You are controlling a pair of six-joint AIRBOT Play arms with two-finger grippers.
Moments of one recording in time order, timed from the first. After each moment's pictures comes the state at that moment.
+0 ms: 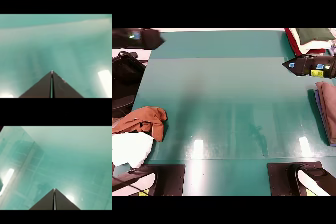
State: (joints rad) left arm -0.03 -1.17 1.62 1.27 -1.07 -1.46; right arm -0.02 -0.91 1.23 -0.89 1.08 1.31
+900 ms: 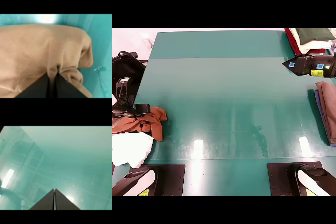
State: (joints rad) left arm 0.22 -0.98 0.85 1.59 -1.08 -1.53; right arm -0.02 -0.91 1.23 -0.89 1.07 1.31
